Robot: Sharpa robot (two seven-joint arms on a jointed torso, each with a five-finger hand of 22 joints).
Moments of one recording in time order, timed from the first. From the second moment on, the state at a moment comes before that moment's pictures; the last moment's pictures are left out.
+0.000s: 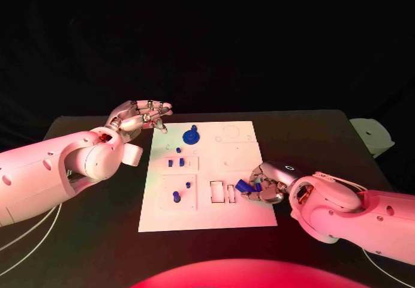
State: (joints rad) left arm 1.18 -0.88 -0.02 1.48 -0.12 -0.21 0.34; left_hand 1.36 -0.19 0.48 0.11 0.26 0.80 0.20 0.30 0.31 0.83 0.16 0.49 0.16 0.98 0.08 1.08 0.41 0.18 1.03 0.16 0.77 0.54; right arm 1.02 -1.03 -0.15 1.89 -1.53 -0.40 -0.51; right_hand 1.14 -0.19 0.17 0.29 0.24 0.94 0.10 0.36 0.53 1.46 0.02 1.37 1.31 1.47 -0.05 1.53 1.31 0.03 1.47 0.05 1.52 1.31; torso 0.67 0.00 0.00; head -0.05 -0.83
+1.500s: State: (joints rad) left arm 1.18 -0.88 -0.02 1.48 -0.11 -0.20 0.34; left_hand 1.36 -0.19 0.48 0.12 0.26 0.80 0.20 0.30 0.31 0.82 0.15 0.49 0.16 0.97 0.08 1.08 0.40 0.18 1.03 0.16 0.77 0.54; right arm 1.03 -0.98 -0.14 1.94 -1.44 -0.53 -0.52; right_hand 1.19 -0.13 0.28 0.29 0.29 0.97 0.11 0.38 0.53 1.47 -0.01 1.39 1.31 1.46 -0.07 1.54 1.31 0.01 1.47 0.04 1.54 1.31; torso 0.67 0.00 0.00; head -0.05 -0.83
